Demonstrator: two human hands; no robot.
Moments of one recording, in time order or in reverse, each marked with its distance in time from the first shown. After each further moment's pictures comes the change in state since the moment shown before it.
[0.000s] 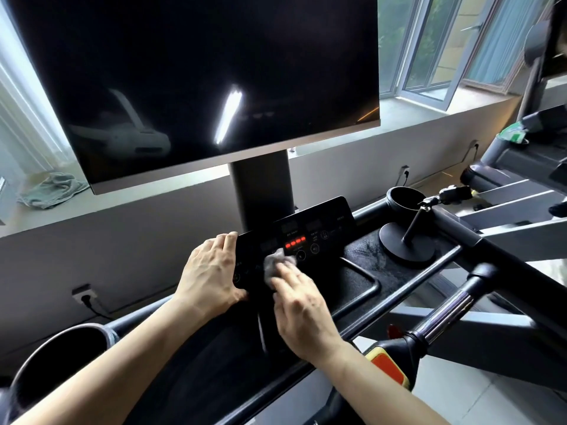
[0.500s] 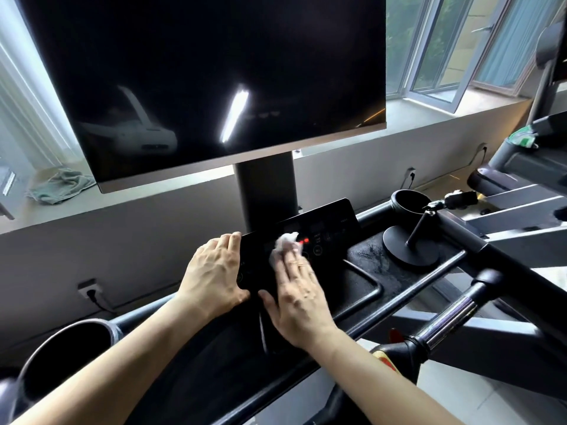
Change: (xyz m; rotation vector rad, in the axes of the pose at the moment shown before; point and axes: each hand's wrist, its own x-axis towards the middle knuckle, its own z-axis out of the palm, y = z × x) left_hand -0.002 0.005 -0.003 0.034 0.012 -0.001; right_hand 0.018 0.006 0.009 -0.171 -0.150 0.067
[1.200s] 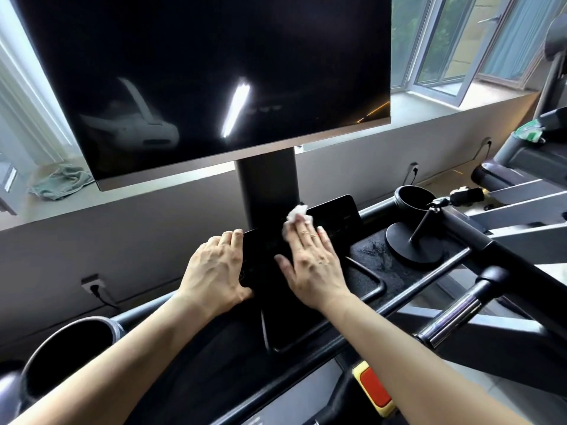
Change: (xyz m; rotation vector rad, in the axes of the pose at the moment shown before) left_hand 0.000 0.005 -0.009 0.088 -0.025 0.018; right_hand 0.044 0.037 -0.015 -0.098 -0.002 0.027
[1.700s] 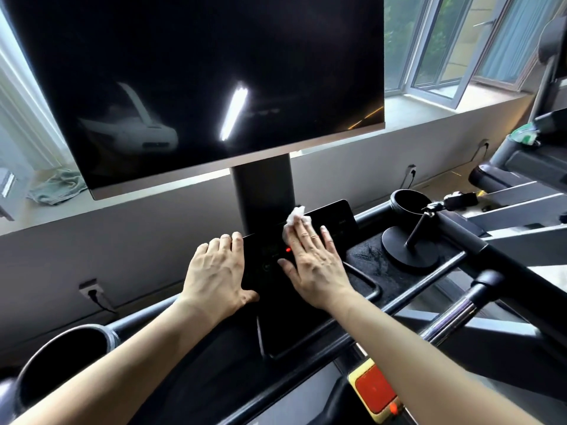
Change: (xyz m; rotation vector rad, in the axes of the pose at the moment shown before) left_hand 0.007 0.009 0.004 0.164 -0.008 -0.002; right_hand 0.005 0.022 -0.005 -0.018 -0.047 -0.058
